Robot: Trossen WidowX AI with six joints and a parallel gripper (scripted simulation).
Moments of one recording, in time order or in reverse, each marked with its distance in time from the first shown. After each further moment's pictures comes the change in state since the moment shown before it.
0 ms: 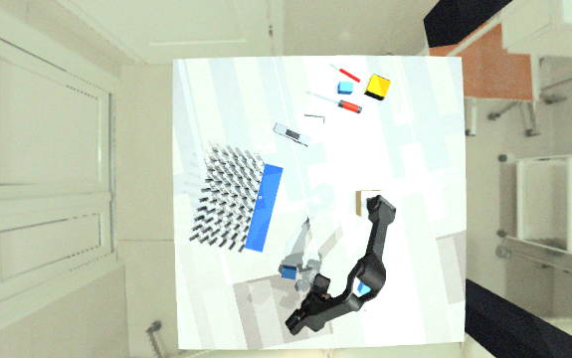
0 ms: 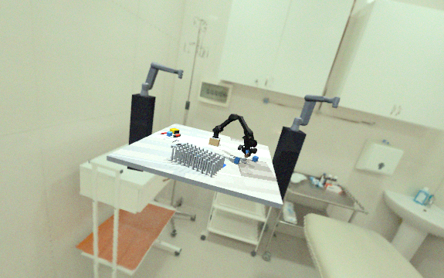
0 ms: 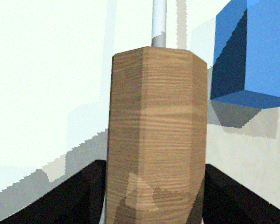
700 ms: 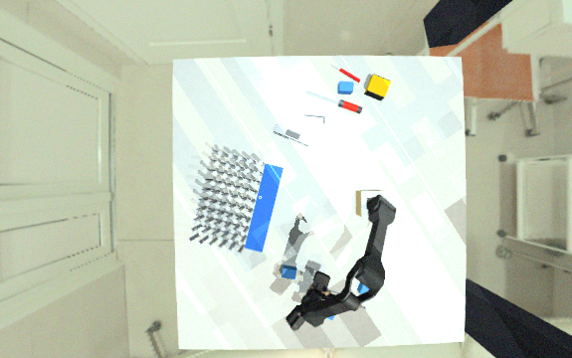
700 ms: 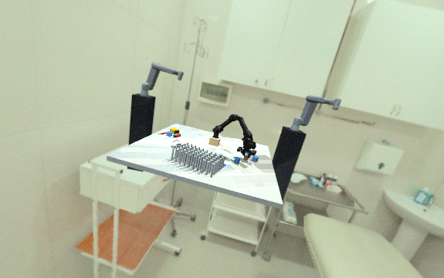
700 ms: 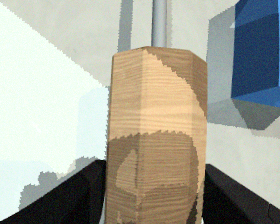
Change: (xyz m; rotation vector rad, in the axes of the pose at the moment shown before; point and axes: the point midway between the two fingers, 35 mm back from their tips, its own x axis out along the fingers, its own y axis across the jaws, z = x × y) arm 0.018 0.006 -0.006 0.000 0.000 0.000
